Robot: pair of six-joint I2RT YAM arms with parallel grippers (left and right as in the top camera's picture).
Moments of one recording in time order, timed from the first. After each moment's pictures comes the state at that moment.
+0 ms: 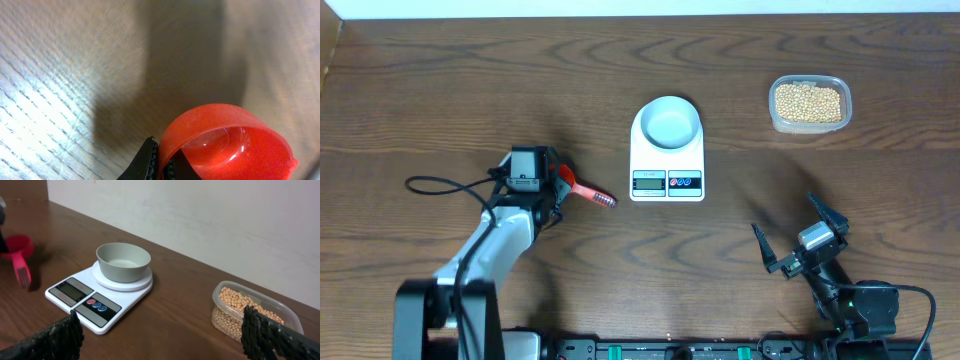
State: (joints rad) left arm -0.05 1.48 0.66 -0.25 -0.06 -0.91; right arm 0.07 0.01 0.01 -0.04 -0.41 -0.22
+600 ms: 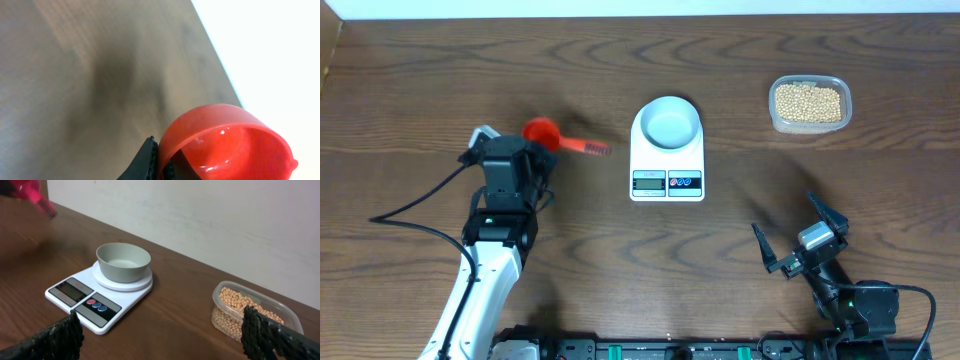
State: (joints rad) left arm -0.05 1.19 0.66 -0.08 -0.08 -1.05; right arm 0.07 0.01 0.01 -0.04 -0.41 -0.22
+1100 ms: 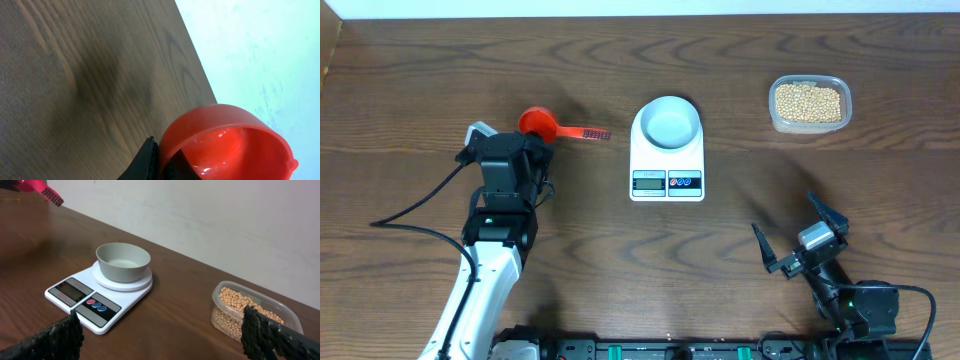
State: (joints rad) left arm -0.05 1.19 0.66 -0.01 -0.08 -1.13; right arm 0.07 0.01 0.01 -0.04 -0.41 -0.22
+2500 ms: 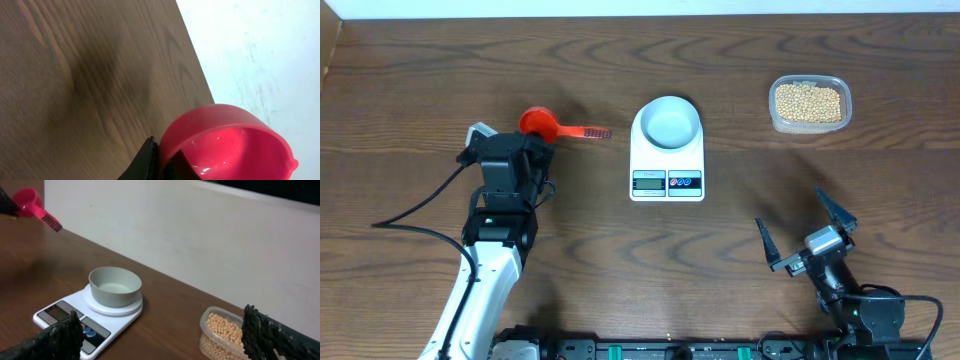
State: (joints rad) left arm -0.05 1.19 0.66 -0.01 -0.06 -1.16; right arm 0.07 0.01 0.01 0.10 -0.40 -0.22
